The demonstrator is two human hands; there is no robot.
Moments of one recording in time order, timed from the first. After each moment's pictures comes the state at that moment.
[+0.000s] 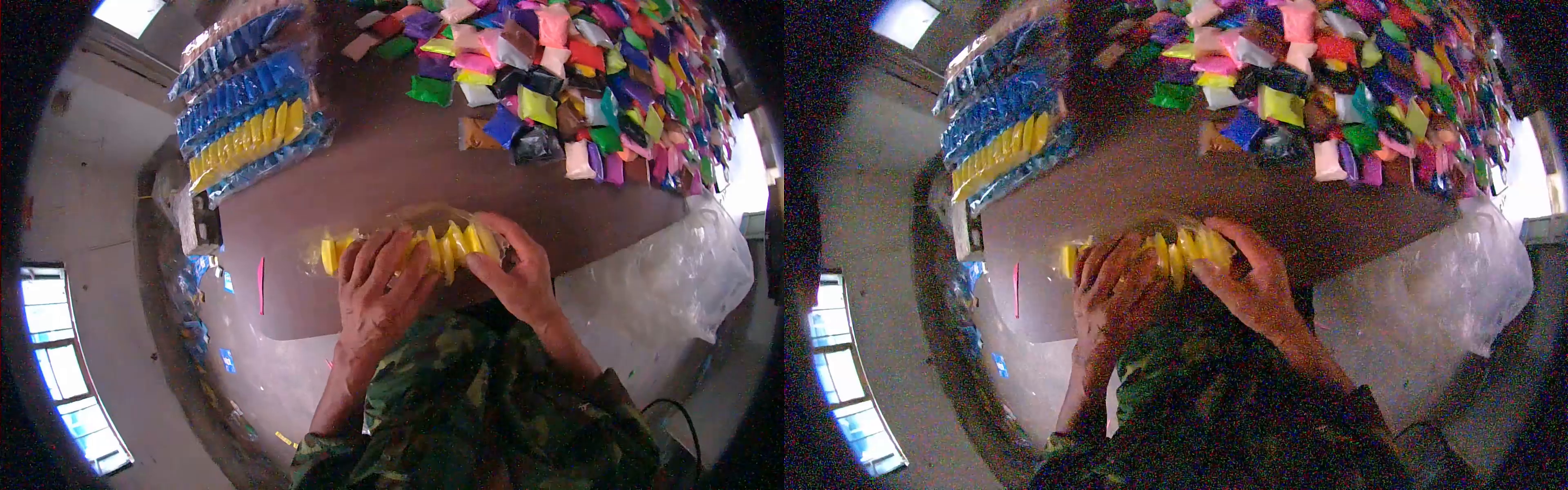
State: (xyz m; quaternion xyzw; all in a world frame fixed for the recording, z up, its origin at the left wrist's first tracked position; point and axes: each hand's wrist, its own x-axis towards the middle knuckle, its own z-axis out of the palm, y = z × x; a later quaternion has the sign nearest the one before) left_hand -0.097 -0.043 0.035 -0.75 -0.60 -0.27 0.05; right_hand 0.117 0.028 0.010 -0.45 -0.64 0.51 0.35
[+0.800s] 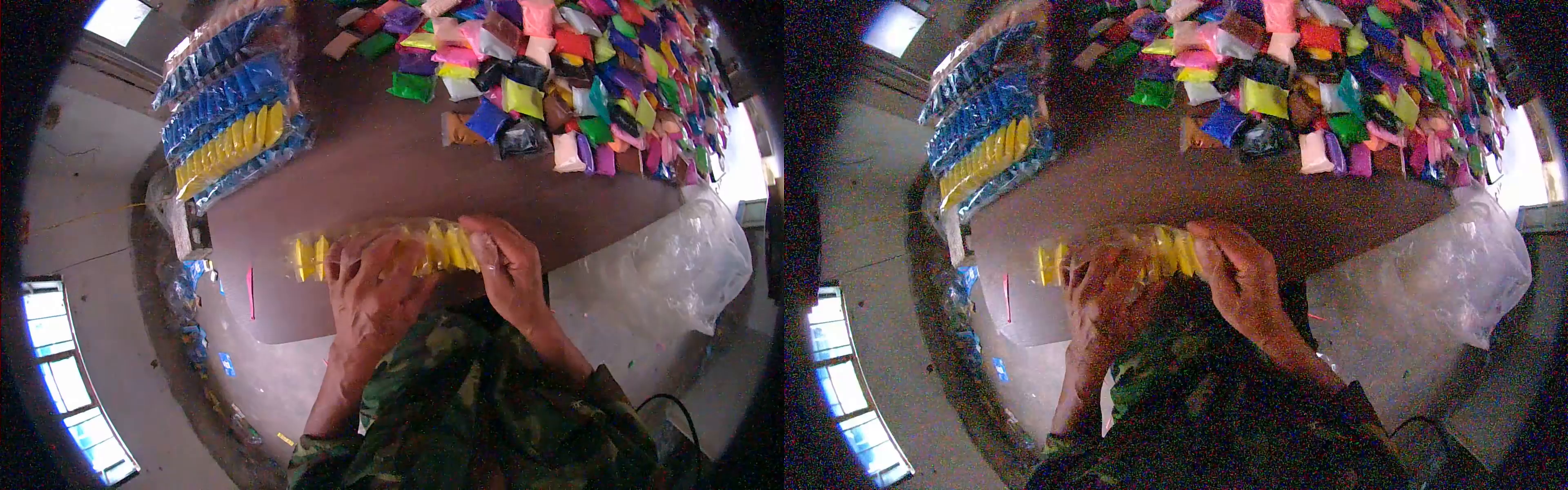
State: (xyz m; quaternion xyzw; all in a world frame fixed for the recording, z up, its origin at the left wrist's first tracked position) left_hand -0.084 -0.039 0.036 -0.73 -0.64 -0.23 0.00; right_hand 0.115 0.026 0.013 -0.45 -0.67 0.44 0.40
